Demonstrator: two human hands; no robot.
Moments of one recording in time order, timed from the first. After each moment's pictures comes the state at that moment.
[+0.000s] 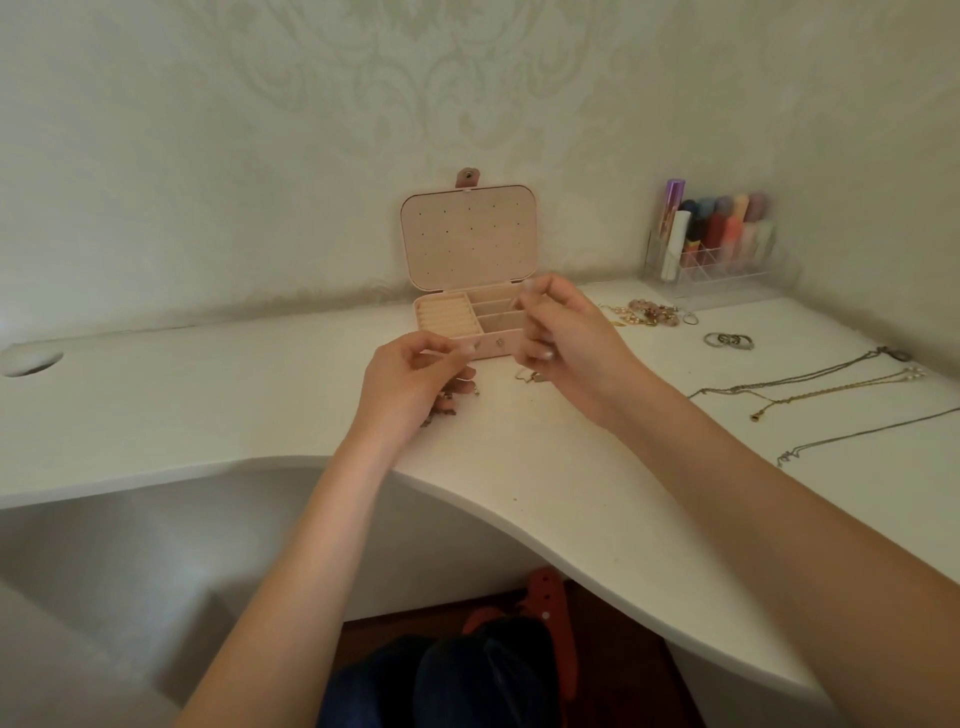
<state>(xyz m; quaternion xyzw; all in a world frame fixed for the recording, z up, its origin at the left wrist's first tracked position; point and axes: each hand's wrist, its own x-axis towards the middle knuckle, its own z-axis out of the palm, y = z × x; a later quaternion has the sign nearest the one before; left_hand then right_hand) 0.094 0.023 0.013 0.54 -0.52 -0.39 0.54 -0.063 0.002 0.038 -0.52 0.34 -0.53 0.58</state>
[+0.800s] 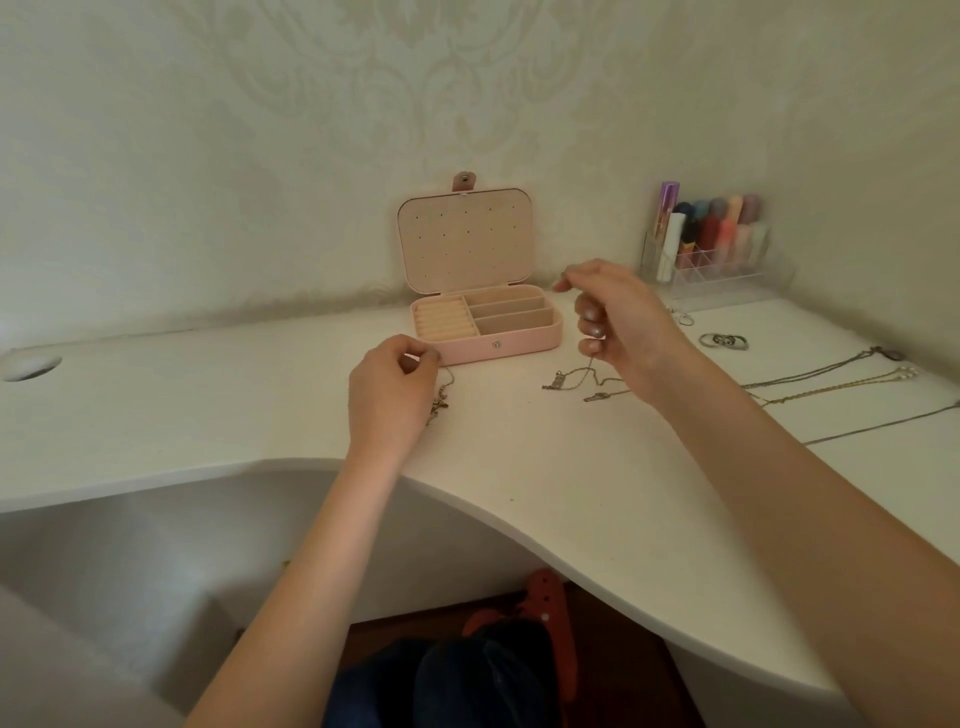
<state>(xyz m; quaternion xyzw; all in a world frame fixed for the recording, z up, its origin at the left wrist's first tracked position) 0.098 0.017 0.001 0.65 -0.55 -0.16 0.51 -0.103 -0.010 0.053 -0.52 0.43 -0.53 0.50</state>
